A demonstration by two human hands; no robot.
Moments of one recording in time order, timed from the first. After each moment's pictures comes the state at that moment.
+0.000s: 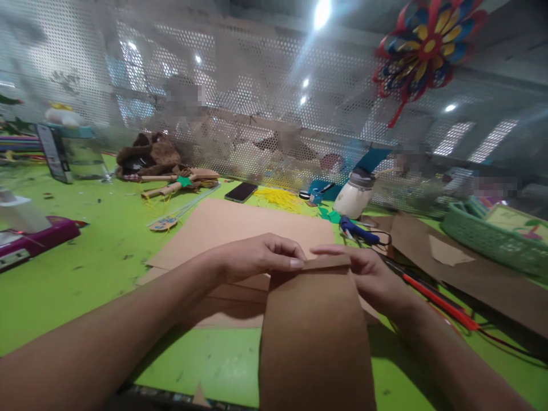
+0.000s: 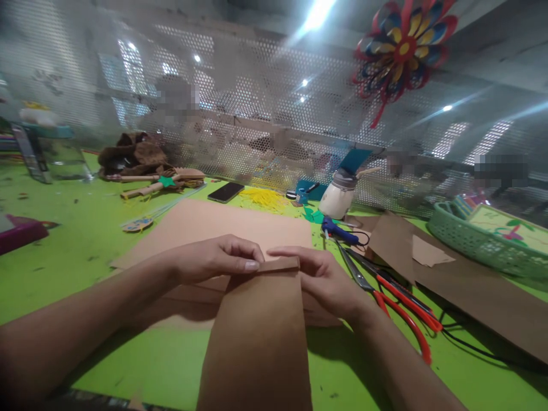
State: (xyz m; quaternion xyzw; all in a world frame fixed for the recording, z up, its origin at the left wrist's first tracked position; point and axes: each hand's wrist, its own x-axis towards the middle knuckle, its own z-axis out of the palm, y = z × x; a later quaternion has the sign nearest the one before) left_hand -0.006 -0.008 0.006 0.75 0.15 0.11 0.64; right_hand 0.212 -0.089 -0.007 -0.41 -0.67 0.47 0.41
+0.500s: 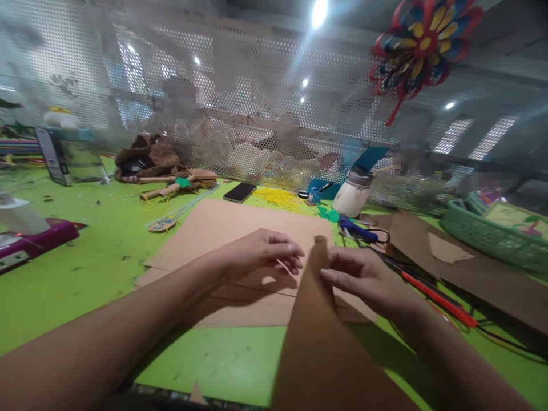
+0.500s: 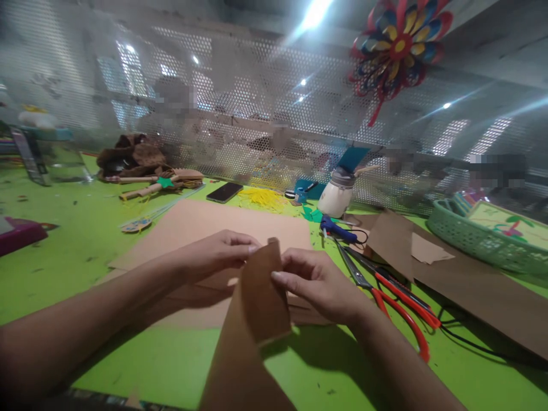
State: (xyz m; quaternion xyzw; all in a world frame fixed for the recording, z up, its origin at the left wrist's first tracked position) left_hand 0.002 -0.009 -0.003 0.67 0.21 0.19 0.68; right_hand 0.204 -0.100 0.004 -0.41 -0.70 0.44 0.37
